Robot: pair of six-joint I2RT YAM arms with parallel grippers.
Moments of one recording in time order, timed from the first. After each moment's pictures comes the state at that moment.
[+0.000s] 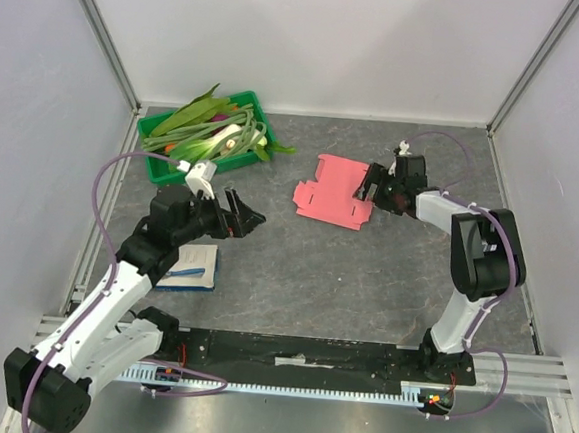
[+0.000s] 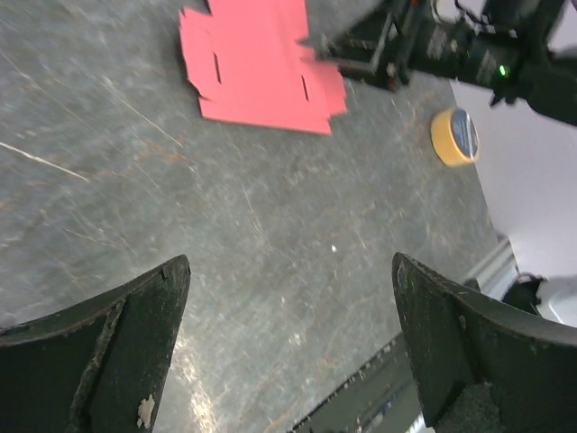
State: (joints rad) left arm -0.38 0.81 0.68 -0.24 0.28 -0.57; right arm 0.19 1.81 1.05 -0.06 -0.16 0.45
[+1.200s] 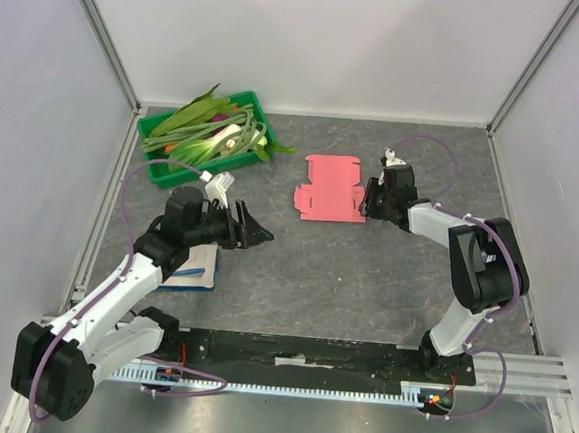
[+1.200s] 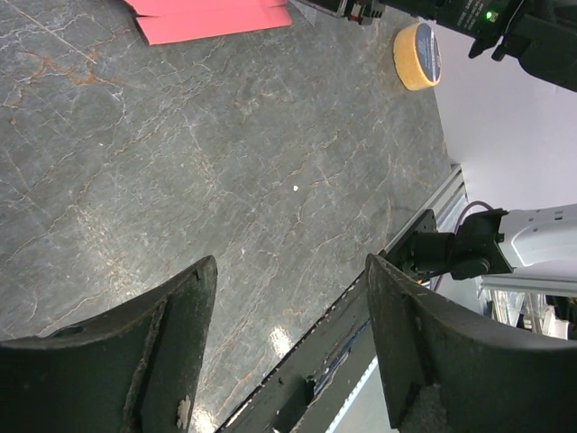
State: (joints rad) left arm -0.39 0.93 0.60 -0.15 0.54 -0.62; right arm 0.28 1.74 0.93 0.02 -0.04 0.36
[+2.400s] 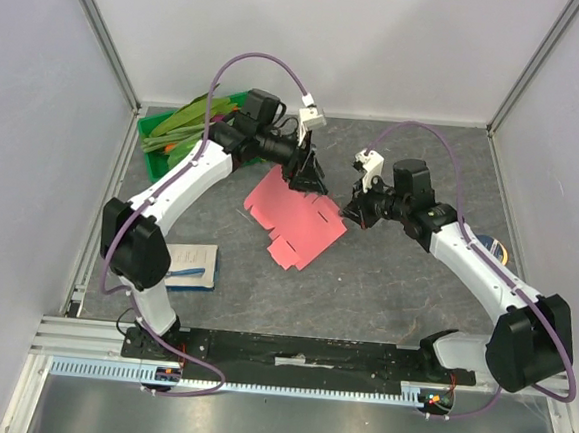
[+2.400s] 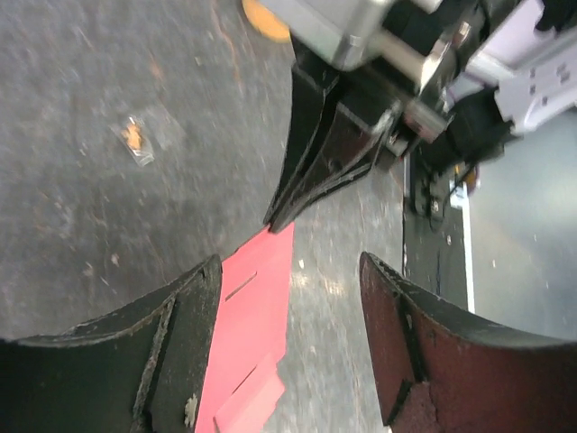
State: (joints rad) left arm -0.51 1.76 1.67 -0.52 0.97 0.15; right arm 0.40 1.30 0.96 -0.25 -0.51 -0.09
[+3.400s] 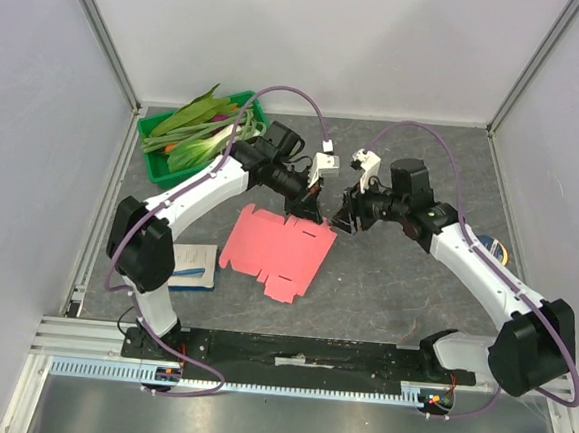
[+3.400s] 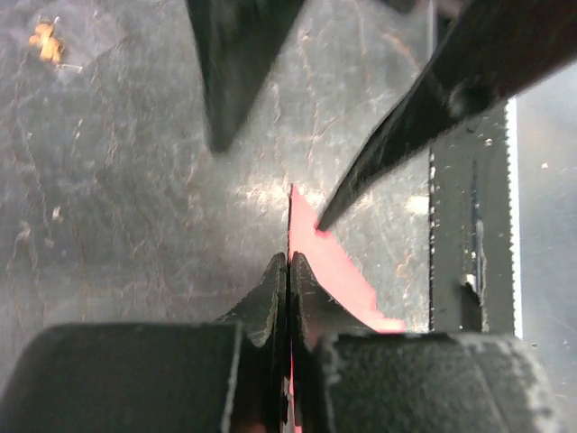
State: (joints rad) left arm -0.61 1.80 1.58 -0.76 0.90 0.51; right arm 0.43 1.29 0.99 -0.30 -0.66 -0.04
